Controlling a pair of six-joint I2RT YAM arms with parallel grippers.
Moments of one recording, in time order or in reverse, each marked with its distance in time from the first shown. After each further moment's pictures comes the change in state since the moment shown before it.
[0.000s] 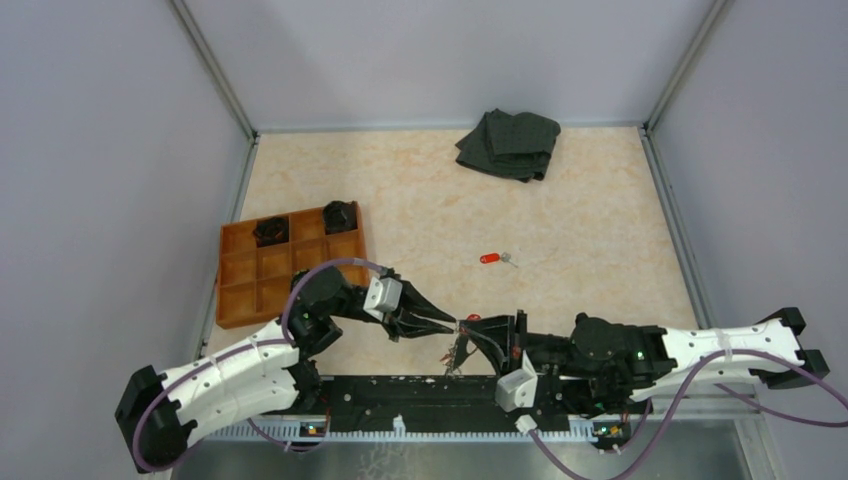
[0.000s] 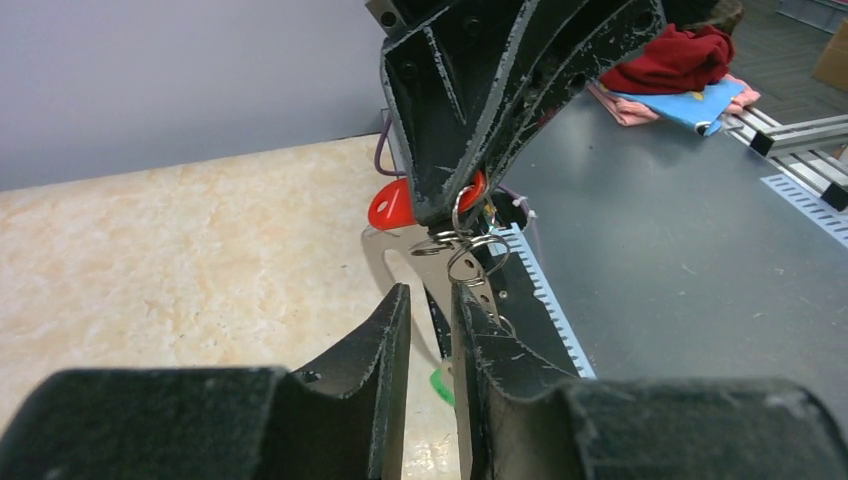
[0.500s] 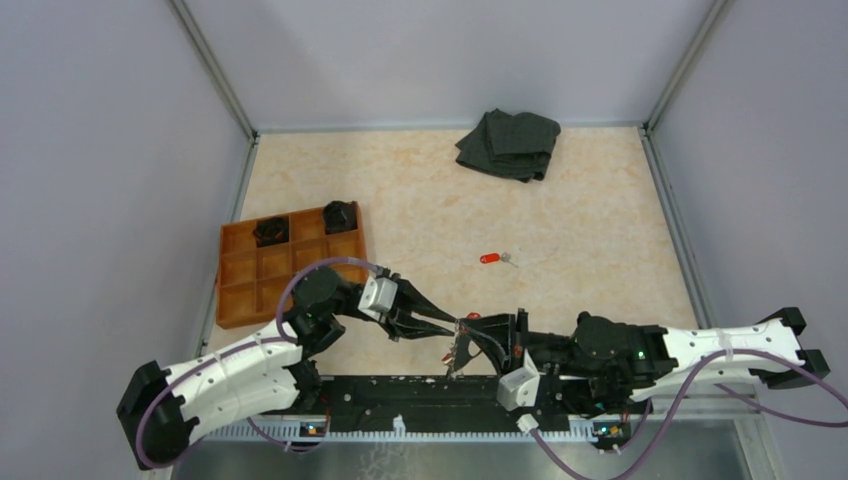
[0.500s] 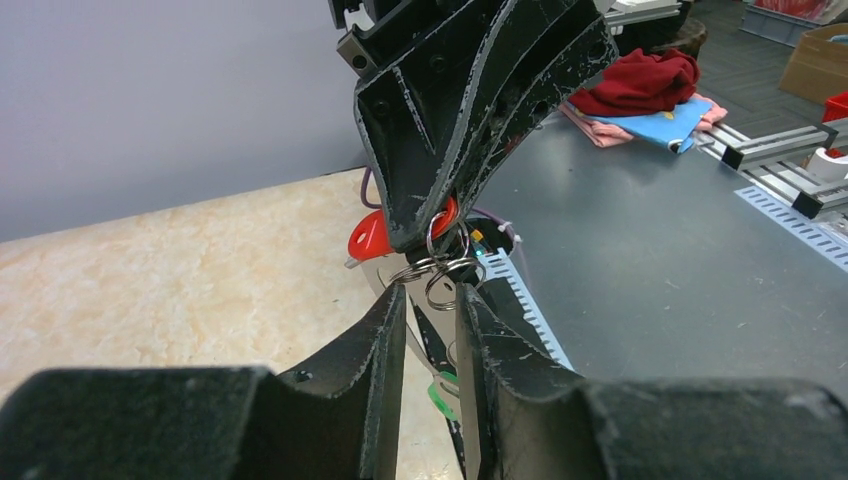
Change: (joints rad) left arm -0.001 0.030 0.000 0.137 0.057 -0.060; right arm 0.000 0.000 0.012 0.015 0.000 0.000
